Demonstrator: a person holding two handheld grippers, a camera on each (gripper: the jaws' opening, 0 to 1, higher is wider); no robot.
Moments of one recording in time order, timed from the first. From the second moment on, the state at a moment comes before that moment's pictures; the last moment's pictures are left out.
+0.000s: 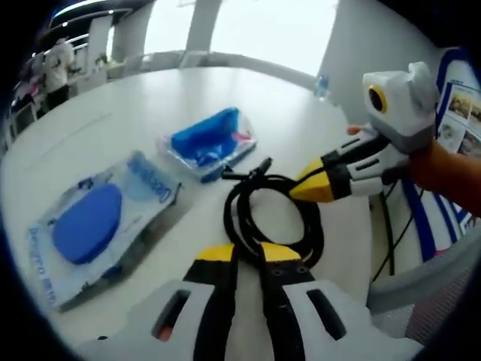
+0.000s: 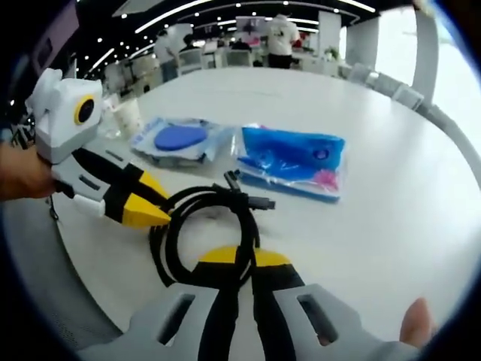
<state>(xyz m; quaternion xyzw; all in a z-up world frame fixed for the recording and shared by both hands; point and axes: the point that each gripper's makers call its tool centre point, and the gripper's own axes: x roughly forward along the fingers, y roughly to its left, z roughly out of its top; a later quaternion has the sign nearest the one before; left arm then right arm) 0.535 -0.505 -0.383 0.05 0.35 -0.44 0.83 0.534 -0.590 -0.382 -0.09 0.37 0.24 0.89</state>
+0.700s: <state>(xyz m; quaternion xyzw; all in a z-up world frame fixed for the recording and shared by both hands) 0.530 -0.486 -0.384 0.04 0.37 -0.42 0.83 0.548 -0.565 -0.388 -0.12 0.38 0.27 0.88</state>
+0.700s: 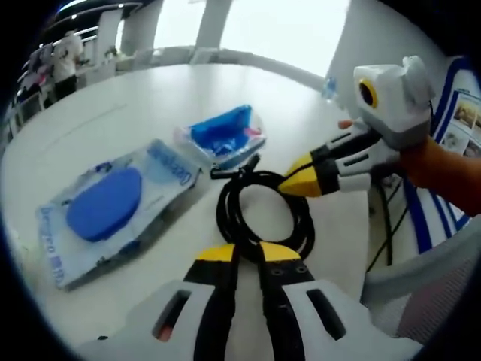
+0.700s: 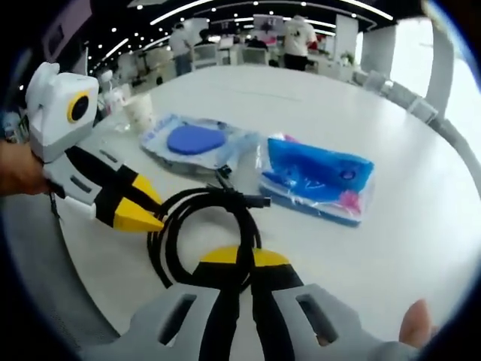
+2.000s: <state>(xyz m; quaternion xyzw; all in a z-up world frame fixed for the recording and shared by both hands) 0.519 -0.492 -0.392 0.03 0.39 -0.43 0.81 0.557 -0.565 -0.395 -0.15 0.39 0.29 0.86</state>
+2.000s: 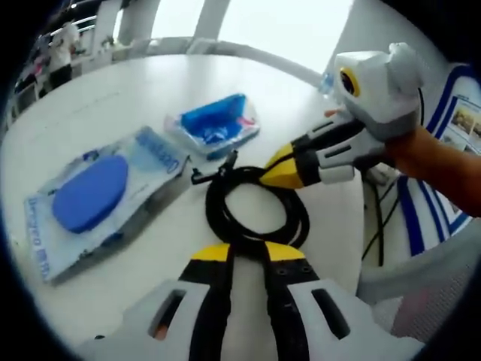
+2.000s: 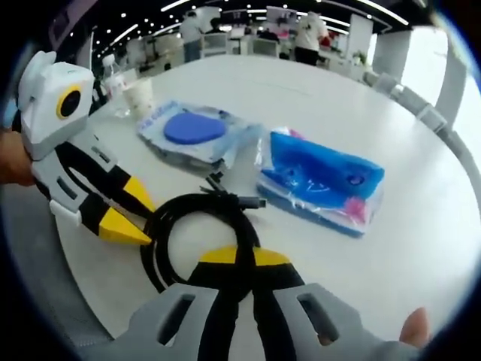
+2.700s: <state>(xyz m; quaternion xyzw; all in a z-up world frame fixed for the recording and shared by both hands) 0.514 -0.493 -0.392 0.03 0.39 -0.44 0.81 0.557 -0.560 -0.396 -0.17 0.39 0.31 0.85</state>
